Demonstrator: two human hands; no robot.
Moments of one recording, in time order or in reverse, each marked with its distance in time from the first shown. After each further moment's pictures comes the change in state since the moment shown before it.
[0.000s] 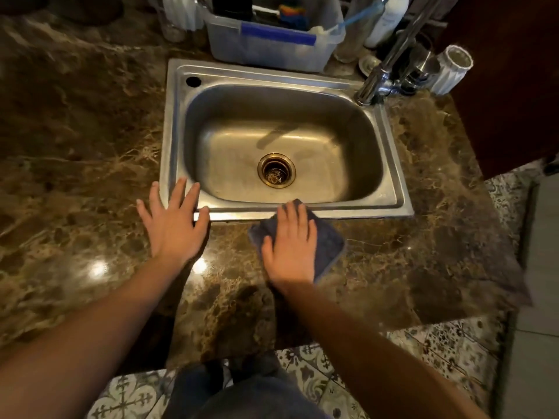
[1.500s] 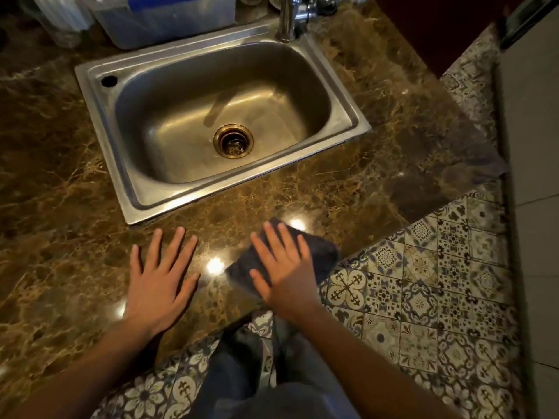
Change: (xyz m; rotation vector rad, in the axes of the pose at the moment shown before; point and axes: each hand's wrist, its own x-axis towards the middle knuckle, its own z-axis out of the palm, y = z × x) left_hand -0.085 -0.058 0.000 0.308 -0.247 0.628; right_hand -0.131 -0.004 0.036 0.127 0.056 0.007
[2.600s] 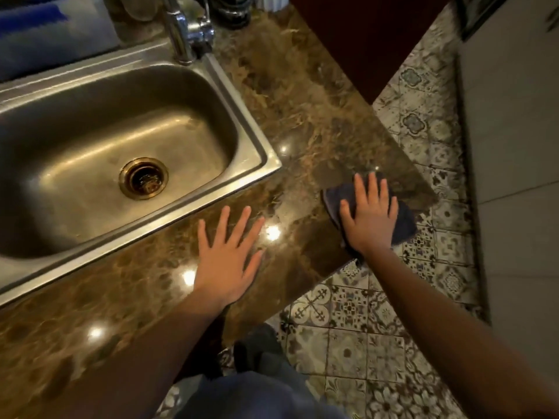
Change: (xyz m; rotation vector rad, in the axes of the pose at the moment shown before) left_hand 0.202 0.255 -0.008 0.002 0.008 0.177; right_hand 0.062 0.348 -0.092 -0.082 0.087 0.611
